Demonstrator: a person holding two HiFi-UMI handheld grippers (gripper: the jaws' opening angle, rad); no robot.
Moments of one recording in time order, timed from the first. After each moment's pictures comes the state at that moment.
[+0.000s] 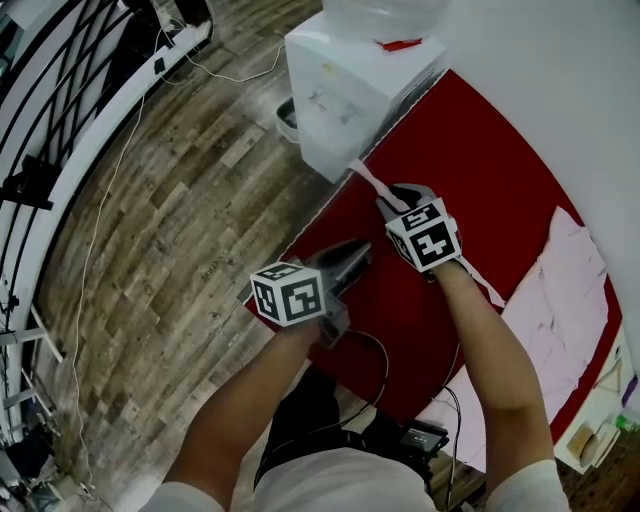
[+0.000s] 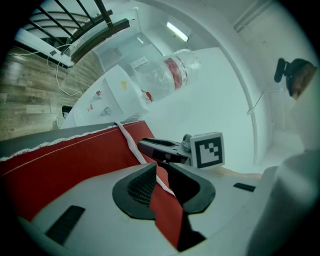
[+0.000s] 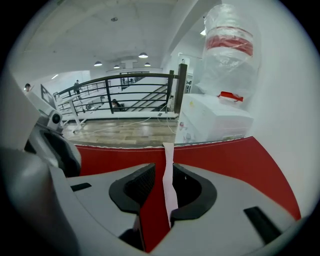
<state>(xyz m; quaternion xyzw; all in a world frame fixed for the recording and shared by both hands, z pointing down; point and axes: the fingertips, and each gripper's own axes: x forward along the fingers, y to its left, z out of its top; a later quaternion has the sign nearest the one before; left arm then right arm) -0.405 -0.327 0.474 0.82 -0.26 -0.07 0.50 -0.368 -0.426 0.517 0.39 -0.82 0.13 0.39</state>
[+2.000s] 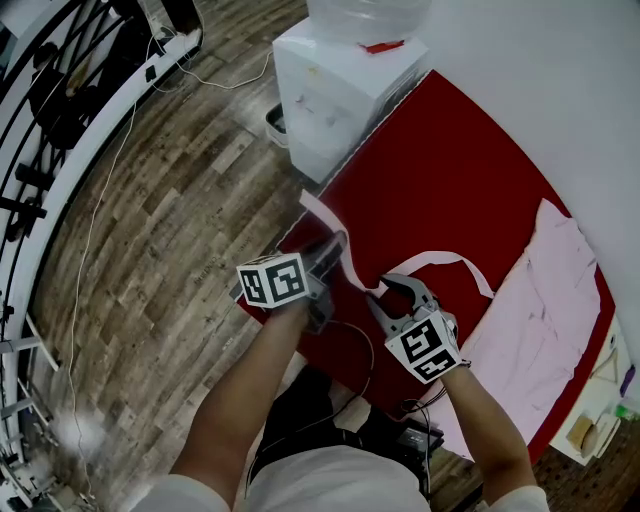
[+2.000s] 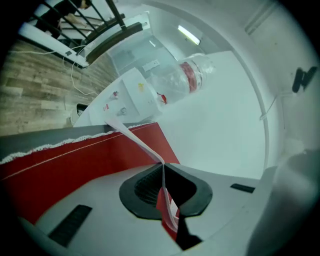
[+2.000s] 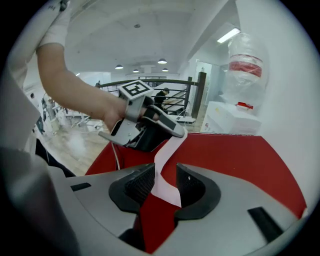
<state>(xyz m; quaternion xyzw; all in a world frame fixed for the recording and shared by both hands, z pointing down) -0.426 -0.340 0.507 0.78 -0.30 -0.07 0.54 -0.380 -0.238 0.491 0.31 -0.87 0.10 0.38</state>
